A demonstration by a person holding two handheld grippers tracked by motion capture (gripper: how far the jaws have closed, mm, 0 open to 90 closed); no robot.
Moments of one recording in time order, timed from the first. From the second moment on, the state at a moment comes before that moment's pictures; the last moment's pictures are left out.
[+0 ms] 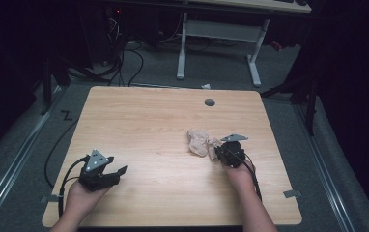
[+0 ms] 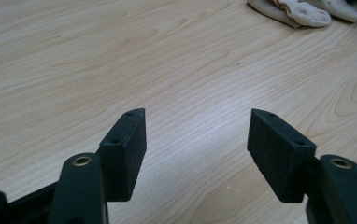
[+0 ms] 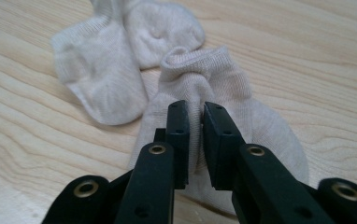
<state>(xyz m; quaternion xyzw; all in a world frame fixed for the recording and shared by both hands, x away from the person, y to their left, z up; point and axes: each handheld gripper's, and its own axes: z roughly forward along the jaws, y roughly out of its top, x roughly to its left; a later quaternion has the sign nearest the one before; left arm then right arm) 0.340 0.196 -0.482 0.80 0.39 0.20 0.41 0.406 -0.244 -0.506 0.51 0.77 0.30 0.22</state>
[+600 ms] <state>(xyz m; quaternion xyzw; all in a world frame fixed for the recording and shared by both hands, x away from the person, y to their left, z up) 0.337 0.193 -0.480 0.80 0.39 0.19 0.42 0.385 -0.244 -0.479 0.49 0.76 0.36 0.24</state>
